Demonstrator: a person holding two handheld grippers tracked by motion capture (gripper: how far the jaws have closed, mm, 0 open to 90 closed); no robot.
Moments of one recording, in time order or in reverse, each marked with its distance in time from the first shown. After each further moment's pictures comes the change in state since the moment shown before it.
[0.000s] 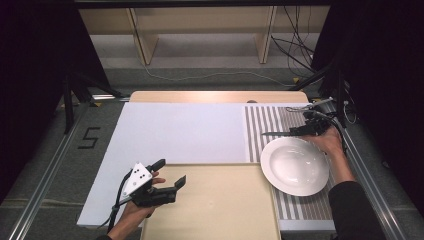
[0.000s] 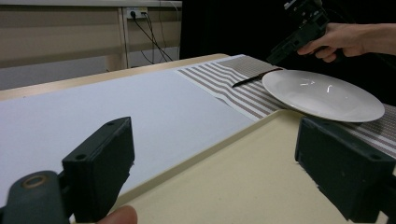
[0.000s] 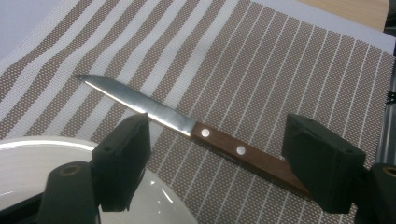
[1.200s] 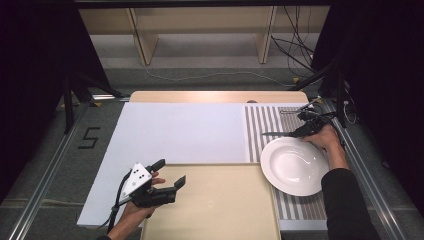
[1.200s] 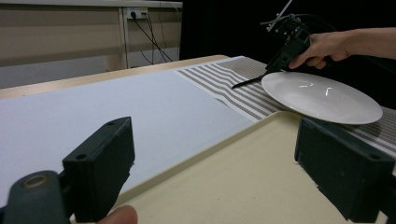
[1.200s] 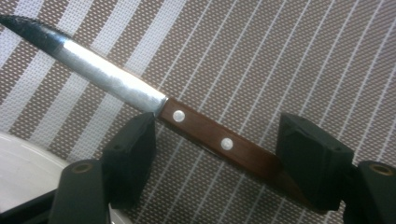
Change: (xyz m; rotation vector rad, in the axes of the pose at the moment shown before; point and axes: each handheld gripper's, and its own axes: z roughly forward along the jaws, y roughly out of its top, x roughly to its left) left arm 0.000 0.000 -0.001 -0.005 -0.001 -0.013; right arm -0.013 0.005 0.037 0.231 0.003 -0.037
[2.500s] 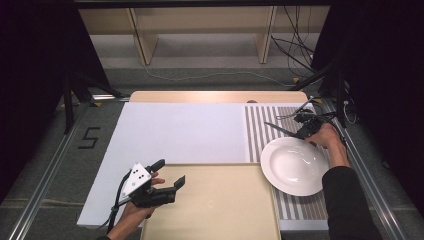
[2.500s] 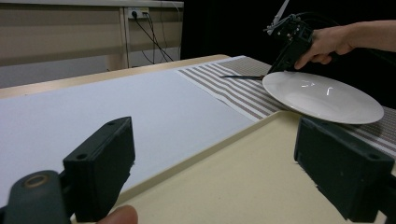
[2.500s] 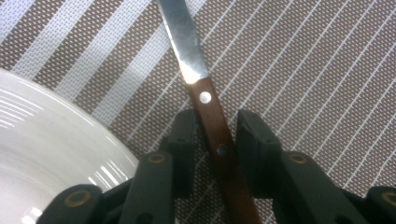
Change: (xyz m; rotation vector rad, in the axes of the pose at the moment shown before) left arm 0.000 0.000 -0.001 0.001 0.005 0.001; right arm 0.010 0.004 -0.004 0.102 0.009 -0.148
